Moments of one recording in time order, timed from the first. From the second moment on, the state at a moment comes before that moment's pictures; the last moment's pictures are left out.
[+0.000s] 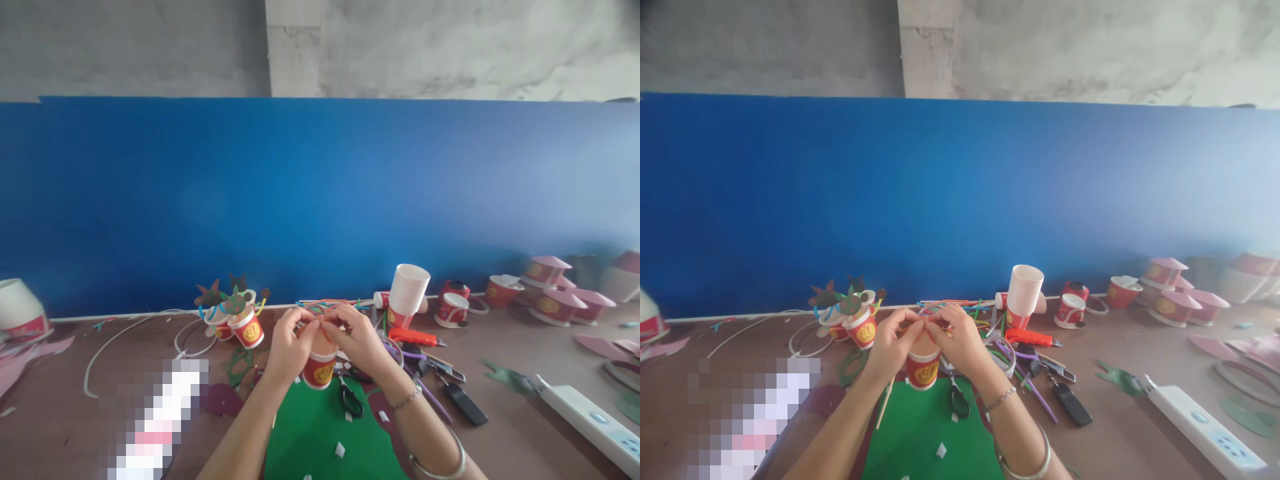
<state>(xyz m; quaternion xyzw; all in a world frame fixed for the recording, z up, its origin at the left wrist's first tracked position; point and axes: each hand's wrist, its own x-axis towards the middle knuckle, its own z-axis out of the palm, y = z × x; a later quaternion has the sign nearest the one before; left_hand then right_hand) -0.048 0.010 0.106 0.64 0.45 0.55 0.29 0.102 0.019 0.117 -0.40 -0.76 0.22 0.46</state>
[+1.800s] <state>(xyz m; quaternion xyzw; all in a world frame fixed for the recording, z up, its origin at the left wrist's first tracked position) -0.034 0.002 0.113 0.41 0.31 0.62 0.59 0.098 0.010 0.126 -0.31 -0.76 0.24 0.52</state>
